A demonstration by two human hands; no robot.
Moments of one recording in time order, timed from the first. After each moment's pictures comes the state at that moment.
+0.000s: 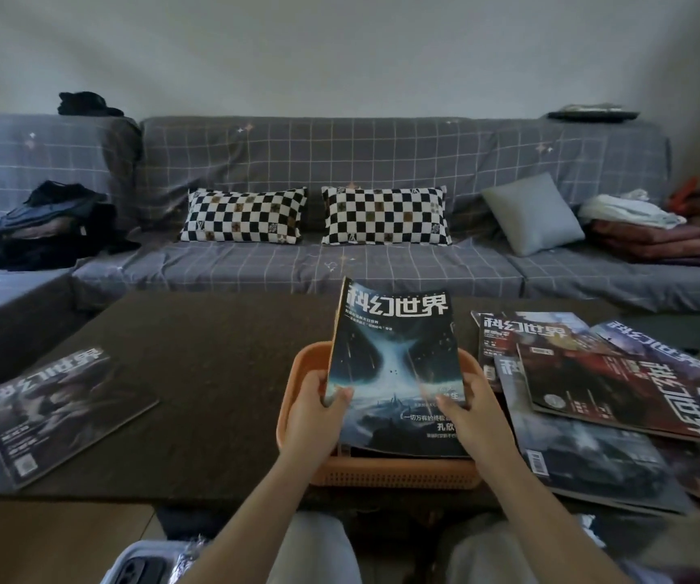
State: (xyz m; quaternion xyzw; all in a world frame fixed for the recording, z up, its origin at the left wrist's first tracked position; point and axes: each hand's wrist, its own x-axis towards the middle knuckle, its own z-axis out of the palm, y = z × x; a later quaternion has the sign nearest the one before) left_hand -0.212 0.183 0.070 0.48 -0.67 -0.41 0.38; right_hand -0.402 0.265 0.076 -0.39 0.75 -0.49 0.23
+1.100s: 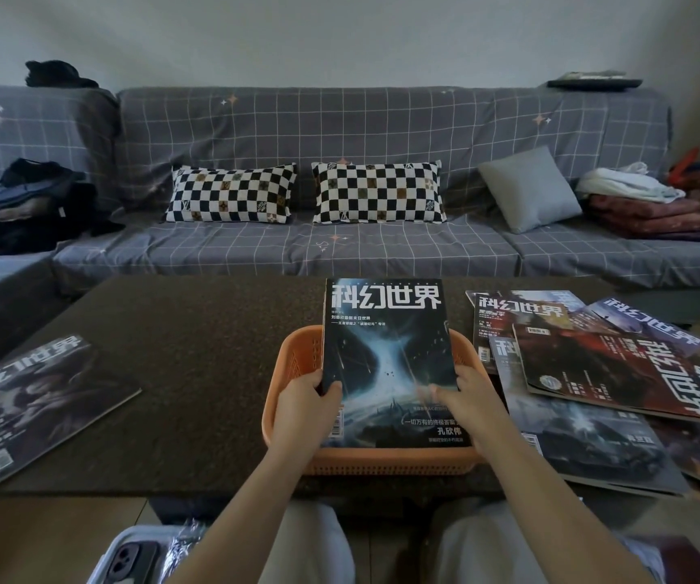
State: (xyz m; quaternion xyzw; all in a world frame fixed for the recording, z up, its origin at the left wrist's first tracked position) left_hand -0.221 0.171 0.061 0.55 -0.70 -0.34 0.30; right_hand -0.424 0.245 0.060 -0.36 0.77 -0.43 0.30
